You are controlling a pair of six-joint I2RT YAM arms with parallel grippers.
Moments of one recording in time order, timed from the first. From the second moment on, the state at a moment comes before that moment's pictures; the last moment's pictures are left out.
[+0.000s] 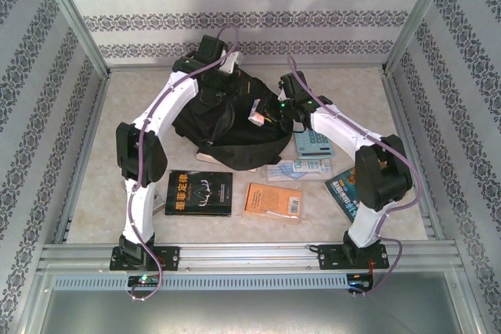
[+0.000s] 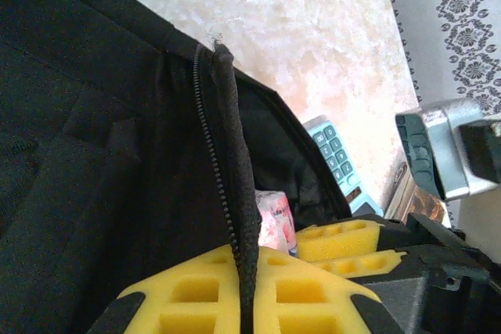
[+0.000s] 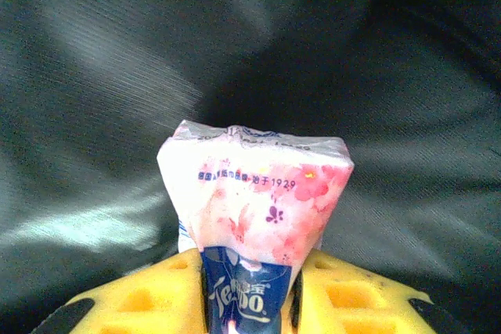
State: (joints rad) left arm -0.34 2.09 2.10 -0.85 0.52 -0.36; right arm 0.42 1.75 1.33 -0.37 -0.35 0.89
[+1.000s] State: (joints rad) left arm -0.22 1.97 2.18 -0.78 0.46 -0.45; right arm 0.47 1.84 1.54 -0.25 -0.35 0.84
